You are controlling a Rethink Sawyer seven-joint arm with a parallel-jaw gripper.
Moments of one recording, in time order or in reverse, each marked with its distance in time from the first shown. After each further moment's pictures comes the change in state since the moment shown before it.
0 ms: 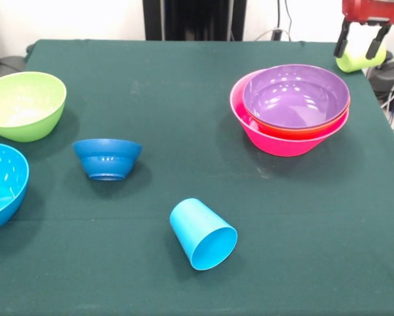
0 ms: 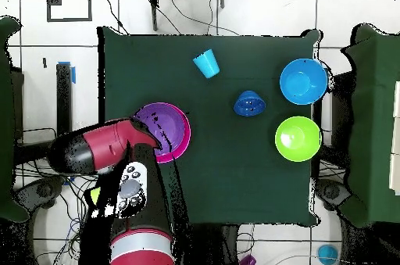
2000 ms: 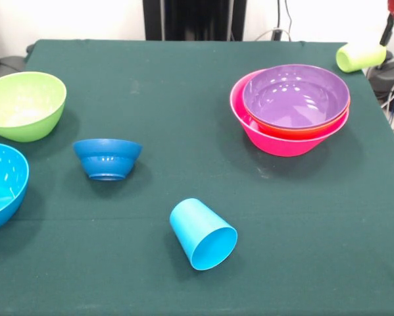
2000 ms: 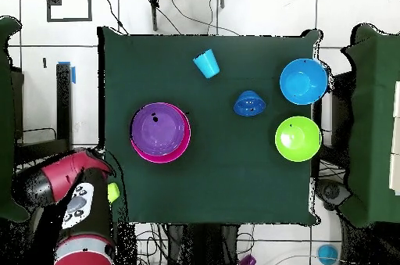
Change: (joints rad) arm 0.207 0.064 0.009 0.070 0.167 -0.066 0.000
